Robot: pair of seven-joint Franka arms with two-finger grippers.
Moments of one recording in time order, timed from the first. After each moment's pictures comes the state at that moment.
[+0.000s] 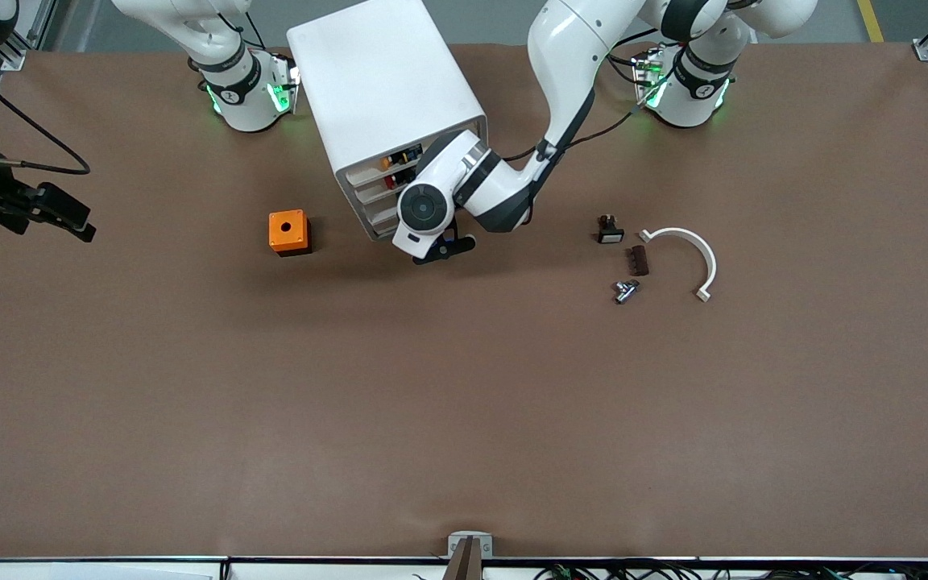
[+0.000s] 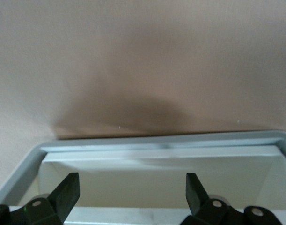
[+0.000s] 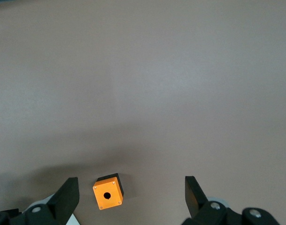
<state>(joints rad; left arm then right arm) -0.99 0.85 0.05 -1.31 -0.47 1.84 -1.03 0.03 -0.04 -0.02 -1.66 0.00 1.67 0.13</state>
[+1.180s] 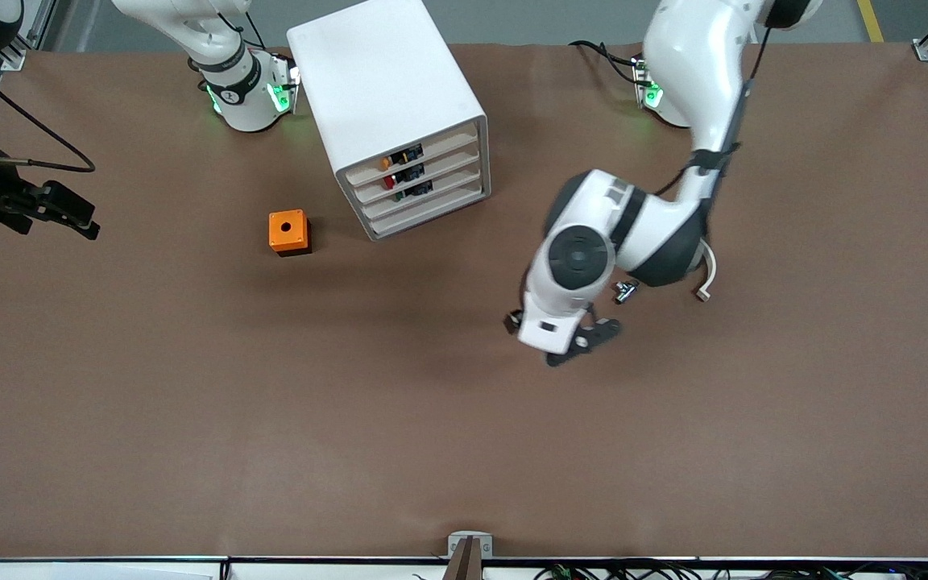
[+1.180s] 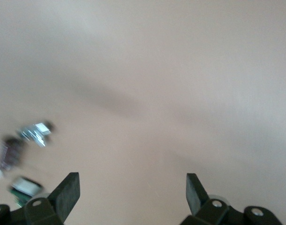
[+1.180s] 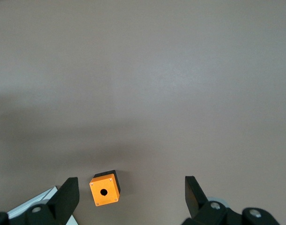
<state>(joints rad) -0.60 0.63 0.11 -1.28 -0.08 1.84 -0.94 0.03 -0.04 -0.02 -1.67 0.00 1.66 0.11</state>
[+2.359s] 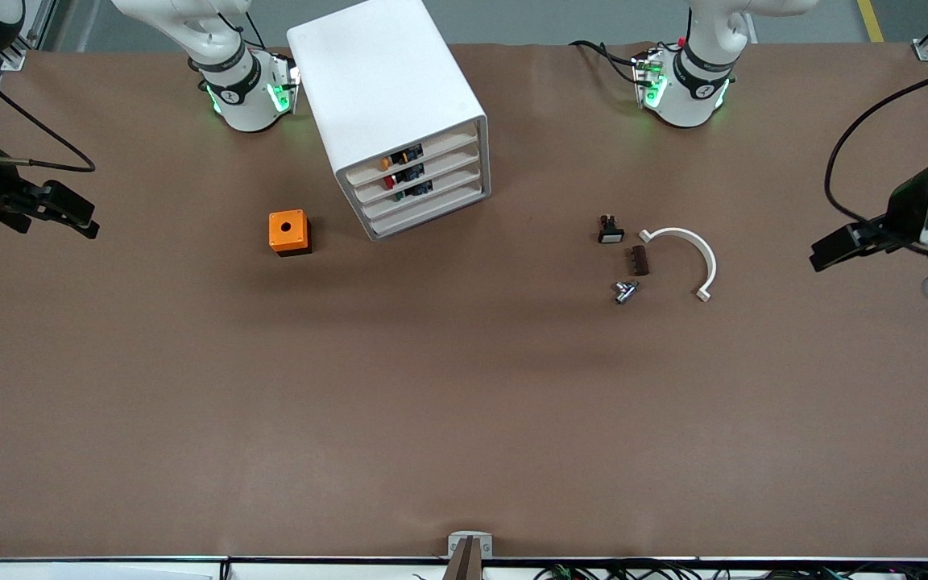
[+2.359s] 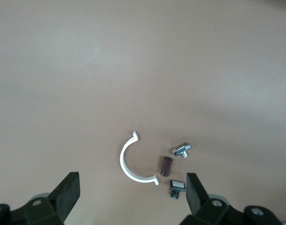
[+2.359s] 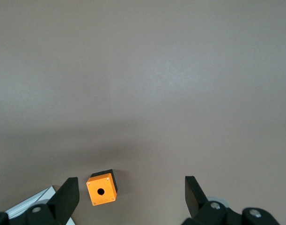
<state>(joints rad) -0.19 0.19 0.11 -1.31 0.00 1.47 -0.30 0.03 -0.04 -0.02 -1.67 -0.02 1.66 0.11</state>
